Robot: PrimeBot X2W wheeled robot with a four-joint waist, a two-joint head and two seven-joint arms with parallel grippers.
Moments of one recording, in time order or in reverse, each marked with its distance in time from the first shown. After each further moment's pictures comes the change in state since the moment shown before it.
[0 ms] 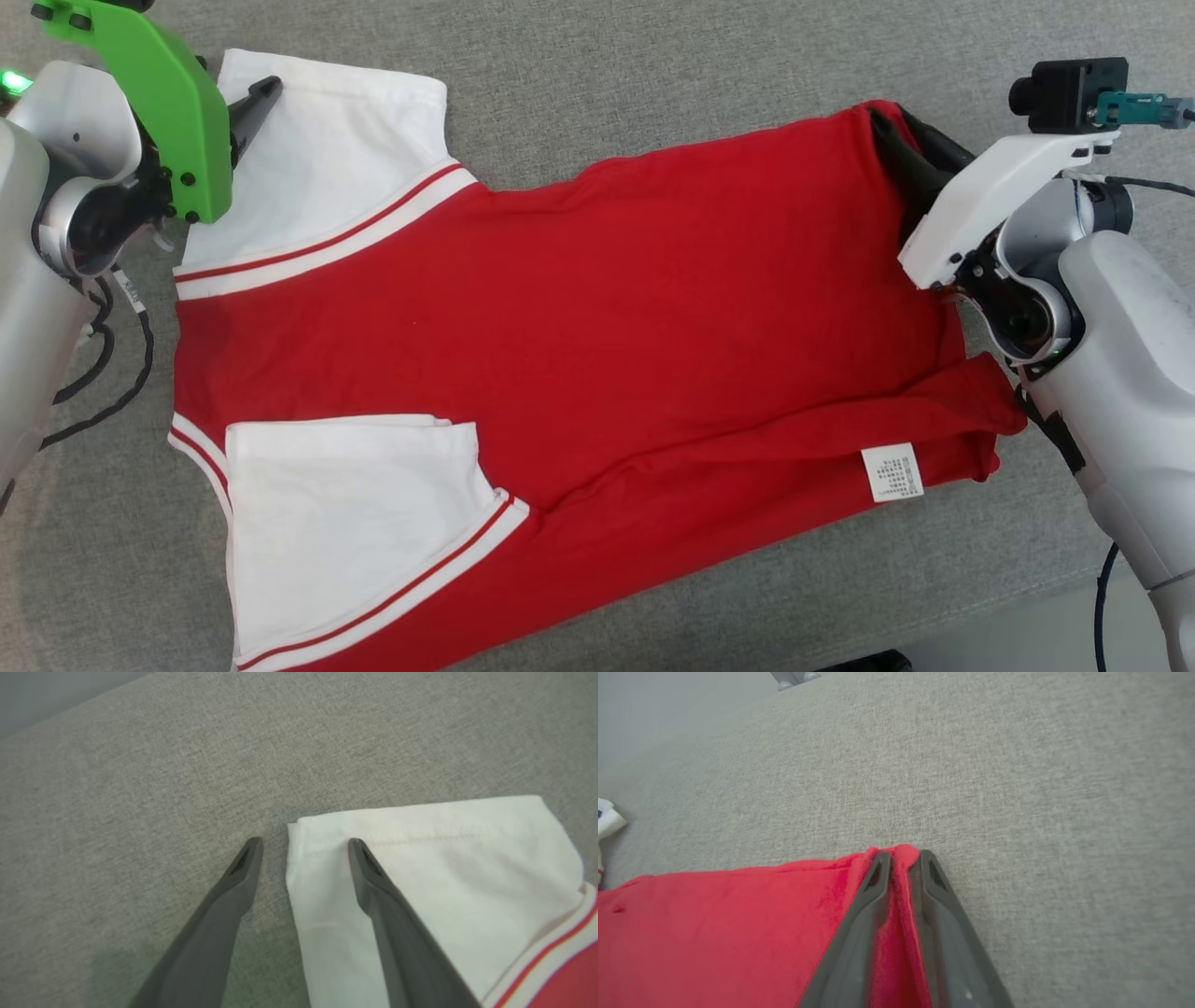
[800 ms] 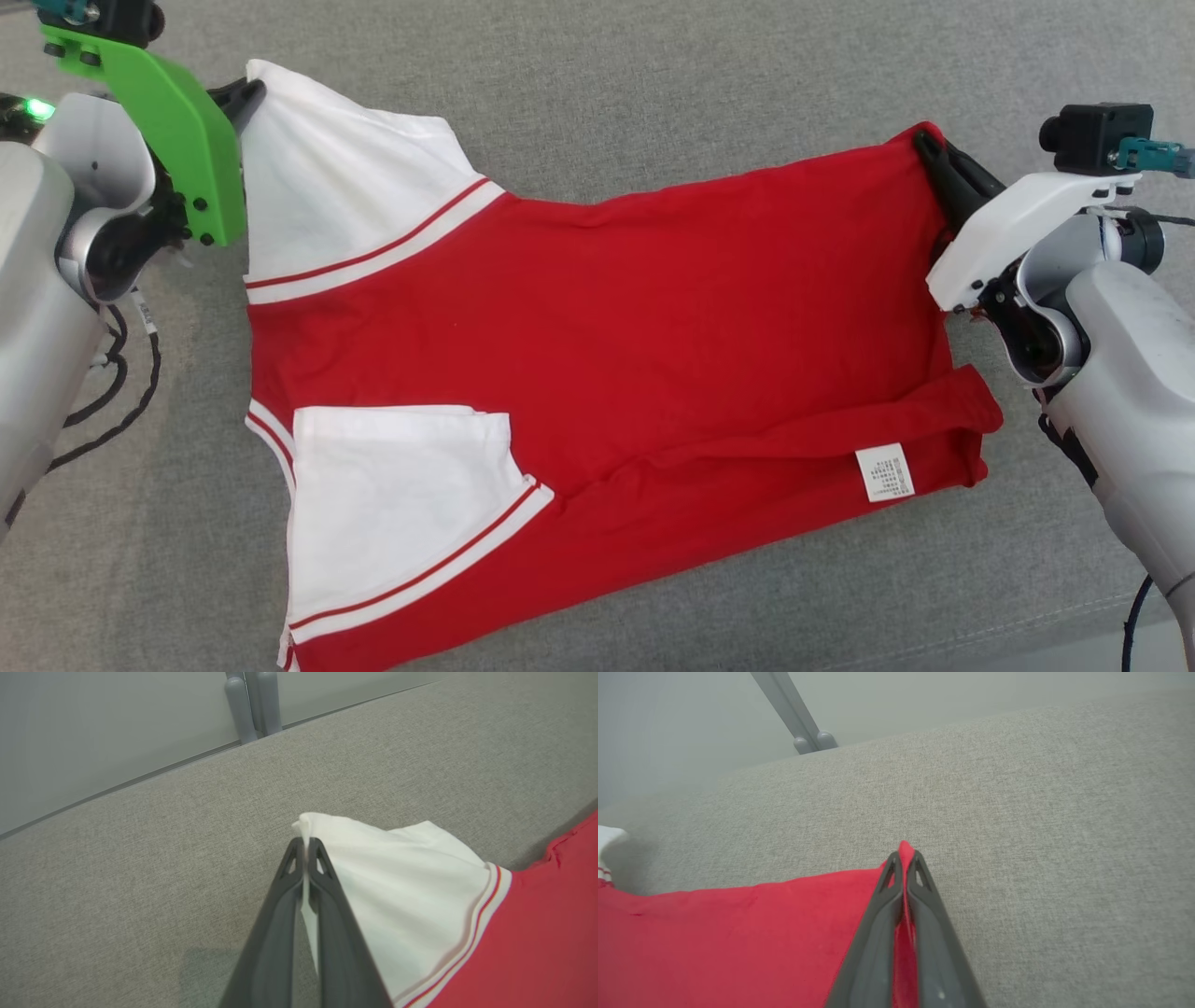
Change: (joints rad) left arm -0.015 0.007 -0.128 0.081 -0.112 -0.003 -0.181; right arm -0.015 -0.031 0.059 0.173 0.000 0.000 -0.202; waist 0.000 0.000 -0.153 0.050
